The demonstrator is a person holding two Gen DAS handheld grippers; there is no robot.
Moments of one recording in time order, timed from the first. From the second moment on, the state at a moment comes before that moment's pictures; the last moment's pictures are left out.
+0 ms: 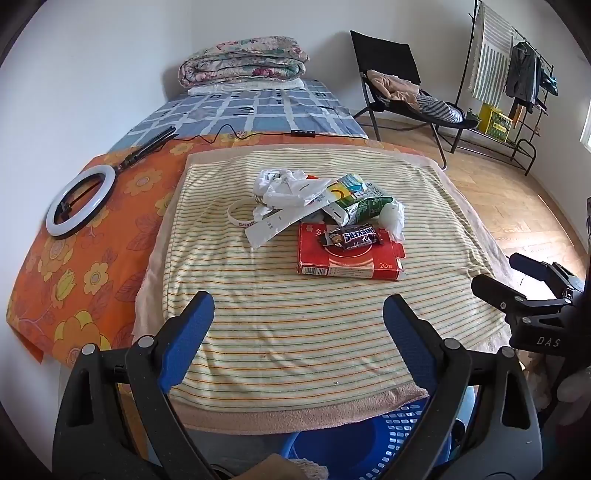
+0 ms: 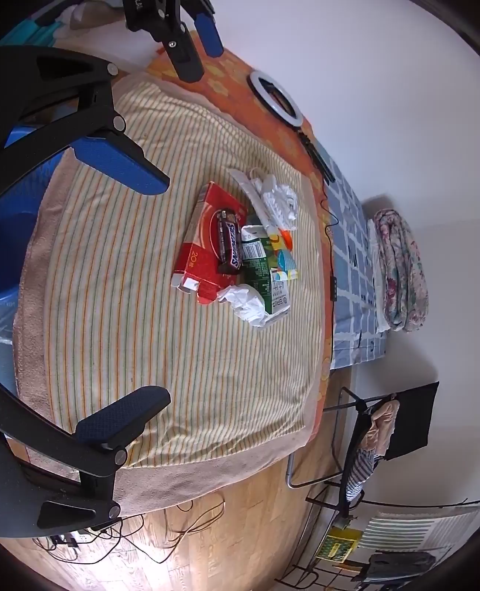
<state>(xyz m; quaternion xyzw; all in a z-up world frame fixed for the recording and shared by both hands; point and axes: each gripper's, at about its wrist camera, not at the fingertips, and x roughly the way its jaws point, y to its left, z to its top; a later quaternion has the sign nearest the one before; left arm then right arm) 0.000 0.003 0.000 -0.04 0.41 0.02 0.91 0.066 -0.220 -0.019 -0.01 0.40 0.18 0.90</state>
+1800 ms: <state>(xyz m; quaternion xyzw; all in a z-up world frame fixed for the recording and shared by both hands) 0.001 -0.001 -0.003 -0.04 0.41 0.02 0.91 0.066 -0.219 -0.026 -0.01 0.41 0.18 0.90</state>
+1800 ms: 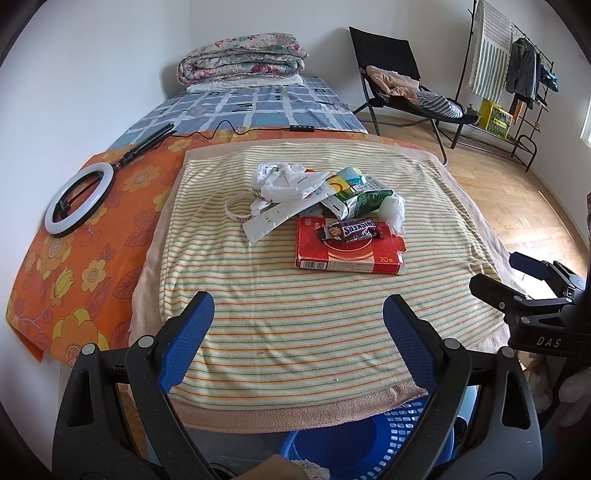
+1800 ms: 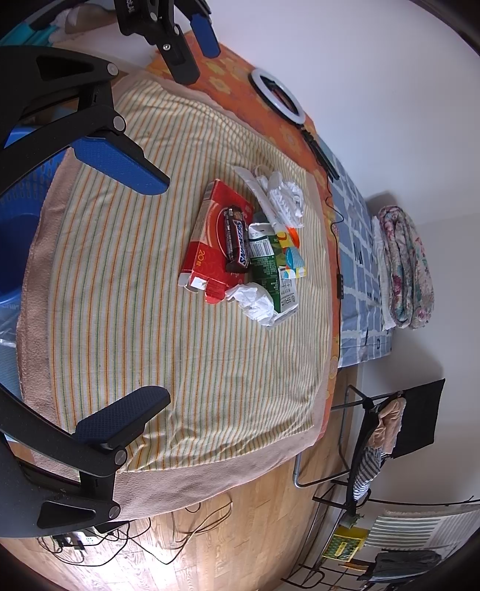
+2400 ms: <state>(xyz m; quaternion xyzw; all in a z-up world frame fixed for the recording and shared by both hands) 0.001 -0.001 -0.003 -0.04 0.41 0.02 0.91 0.066 -0.220 -0.028 -0.01 0.41 0.18 0.89</state>
